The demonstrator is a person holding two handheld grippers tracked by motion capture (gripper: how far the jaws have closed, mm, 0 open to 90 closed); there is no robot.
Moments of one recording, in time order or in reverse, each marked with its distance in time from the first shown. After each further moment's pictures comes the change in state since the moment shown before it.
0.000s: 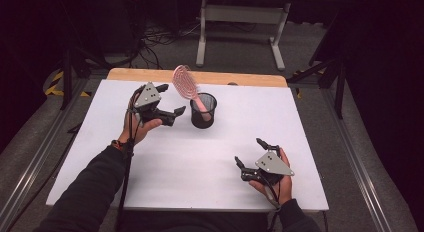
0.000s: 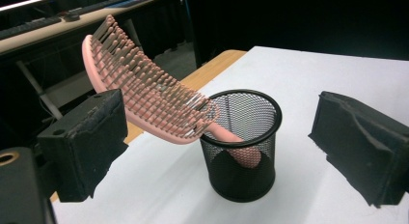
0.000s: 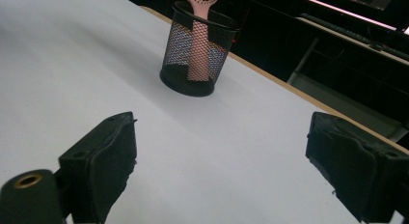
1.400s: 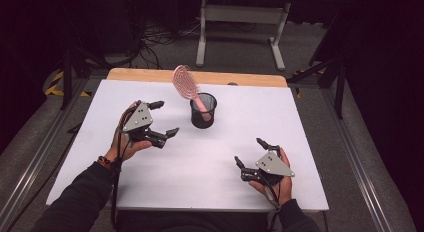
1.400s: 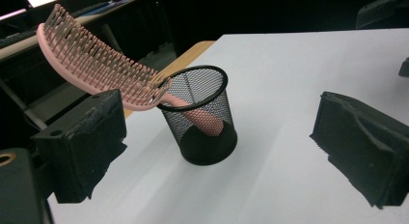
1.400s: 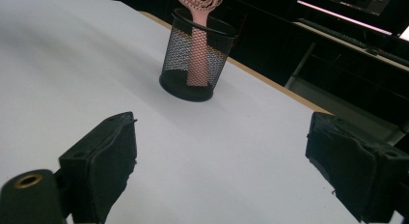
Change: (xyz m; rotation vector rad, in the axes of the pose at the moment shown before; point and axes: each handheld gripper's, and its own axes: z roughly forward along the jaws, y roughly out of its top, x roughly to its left) left arm -0.031 -0.023 -0.041 0.009 -0.076 0.104; right arm 0.001 0.002 -0.002 -0.021 -0.010 0.001
